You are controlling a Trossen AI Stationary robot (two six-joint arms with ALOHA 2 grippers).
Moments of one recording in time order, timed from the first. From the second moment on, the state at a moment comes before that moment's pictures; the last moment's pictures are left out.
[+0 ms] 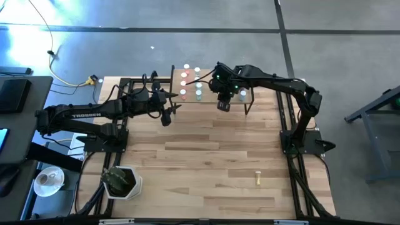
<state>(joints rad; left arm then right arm) 0.38 0.99 0.67 0.02 -0.15 0.17 -0.42 1.78 1.65 -1.01 -0.06 -0.24</state>
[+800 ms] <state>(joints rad) 0.38 0.99 0.67 -0.12 -0.23 0.13 -0.28 1.63 1.50 -1.08 -0.17 -0.26</state>
